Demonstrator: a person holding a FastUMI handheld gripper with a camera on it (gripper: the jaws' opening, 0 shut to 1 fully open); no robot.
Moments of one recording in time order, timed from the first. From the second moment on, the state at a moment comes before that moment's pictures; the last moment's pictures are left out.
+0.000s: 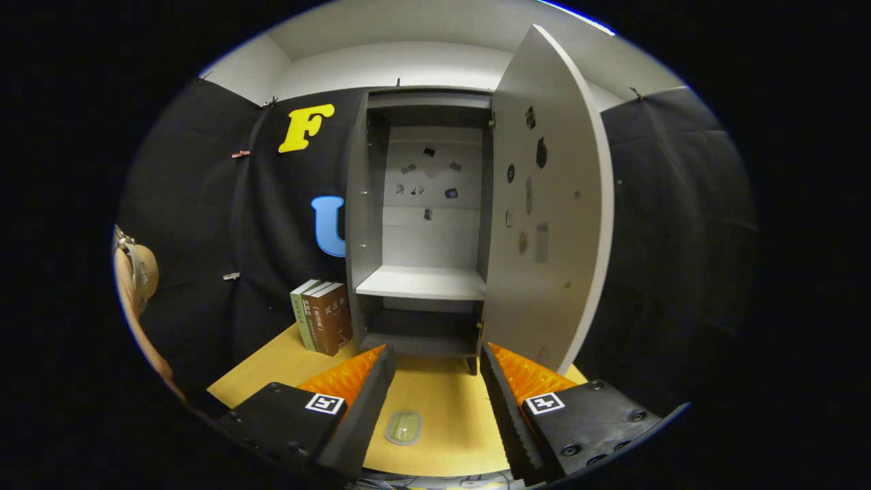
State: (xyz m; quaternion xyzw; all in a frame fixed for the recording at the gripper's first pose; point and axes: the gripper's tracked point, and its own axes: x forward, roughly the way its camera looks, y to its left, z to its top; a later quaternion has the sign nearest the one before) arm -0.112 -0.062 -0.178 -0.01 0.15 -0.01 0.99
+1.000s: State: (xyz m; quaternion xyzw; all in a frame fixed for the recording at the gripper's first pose) arm -0.055 -0.035 -0.506 -0.01 0.44 -0.01 0.90
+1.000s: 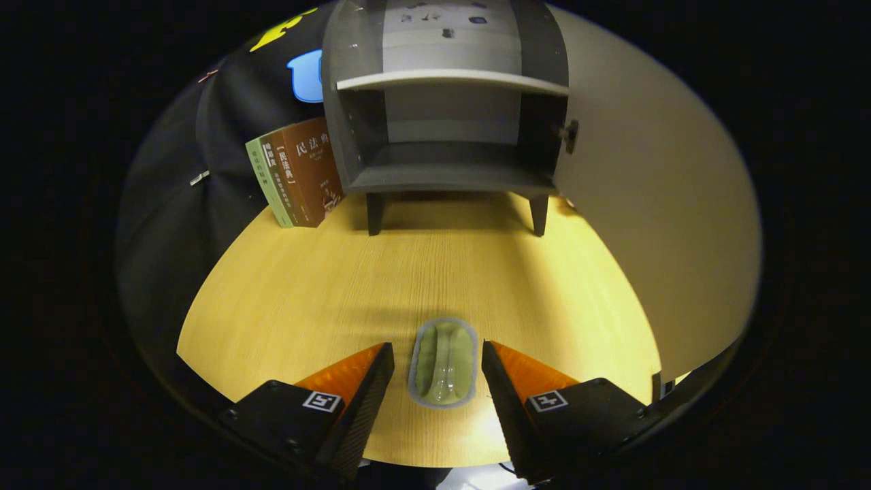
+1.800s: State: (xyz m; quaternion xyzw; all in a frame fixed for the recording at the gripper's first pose) arm -0.056 -0.043 -0.572 -0.03 0.52 0.00 0.85
